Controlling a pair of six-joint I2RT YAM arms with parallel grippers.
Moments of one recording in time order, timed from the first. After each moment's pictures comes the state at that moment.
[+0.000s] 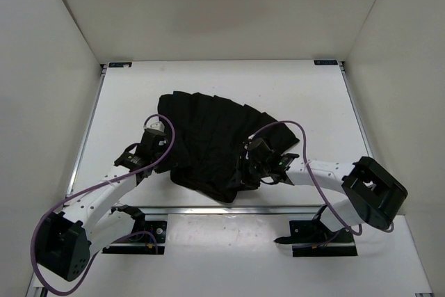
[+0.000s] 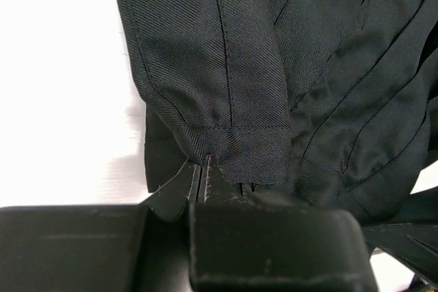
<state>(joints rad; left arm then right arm) -0.43 0.99 0.56 -0.47 -0.04 -0.67 0.84 1.39 0.58 -0.08 -0.35 0.95</state>
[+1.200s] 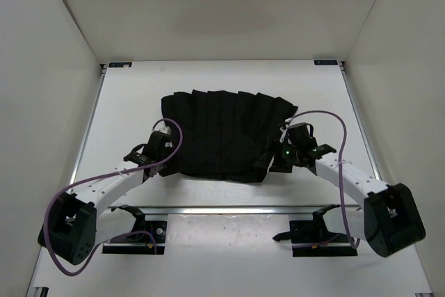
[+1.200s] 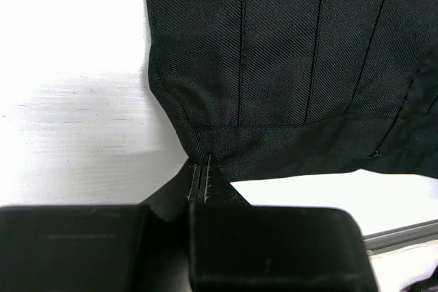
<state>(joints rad) -0.45 1.12 0.51 -0.37 0.02 -0.65 0.37 1.21 0.59 -0.32 -0.40 0.58</state>
